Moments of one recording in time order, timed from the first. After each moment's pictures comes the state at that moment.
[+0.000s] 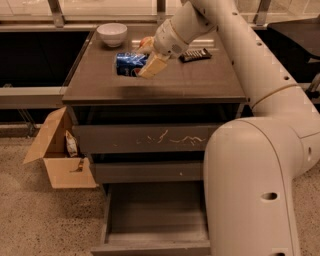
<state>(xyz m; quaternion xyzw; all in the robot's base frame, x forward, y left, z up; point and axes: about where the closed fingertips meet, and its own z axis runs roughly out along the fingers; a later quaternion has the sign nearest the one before) 0.725 0.033 0.893 -0.73 0.56 0.19 0.33</state>
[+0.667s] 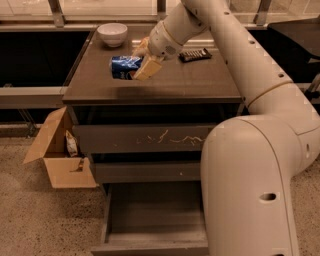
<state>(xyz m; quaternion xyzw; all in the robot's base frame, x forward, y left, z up) 0.721 0.044 0.889 -0.74 0.57 0.19 0.32</state>
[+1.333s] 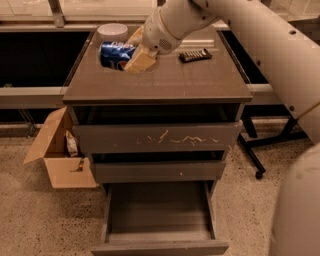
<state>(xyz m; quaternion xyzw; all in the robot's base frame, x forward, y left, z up) 0.672 0.060 0.949 -0.70 0.60 0.14 0.38</state>
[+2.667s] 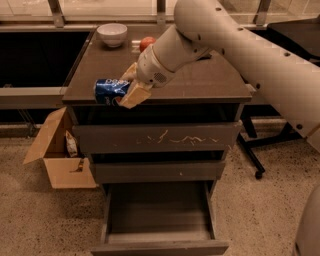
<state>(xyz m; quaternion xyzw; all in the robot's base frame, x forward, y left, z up) 0.608 0.075 0.878 -0.71 0.59 0.20 0.31</state>
